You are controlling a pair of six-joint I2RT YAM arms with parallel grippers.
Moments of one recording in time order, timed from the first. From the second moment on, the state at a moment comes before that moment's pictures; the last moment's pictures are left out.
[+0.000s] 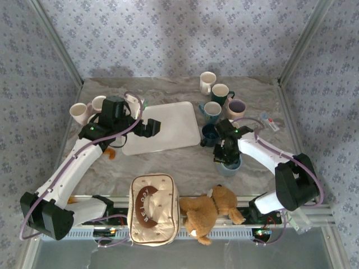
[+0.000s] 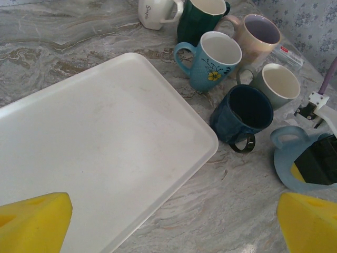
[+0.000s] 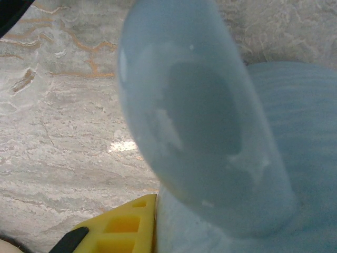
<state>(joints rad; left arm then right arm) -0.42 1.16 1.12 -0.58 0.32 -0.11 0.47 1.44 0.91 -0.88 -0.14 0.67</state>
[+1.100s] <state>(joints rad) -0.42 1.13 1.10 -0.58 0.27 -0.11 0.43 0.96 0.97 -0.97 -0.02 0.62</state>
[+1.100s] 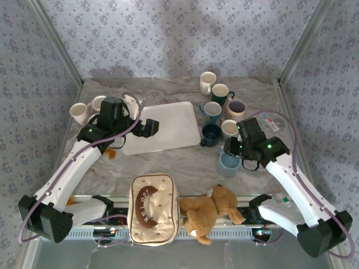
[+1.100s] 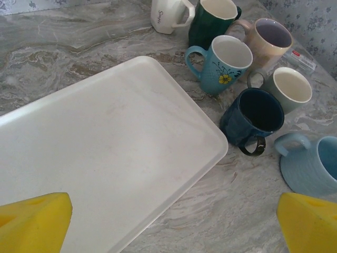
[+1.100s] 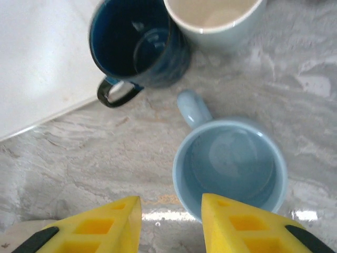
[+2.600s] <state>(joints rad) 0.01 1.40 0.63 0.10 0.23 0.09 -0.13 1.11 0.56 0.10 -0.13 0.08</state>
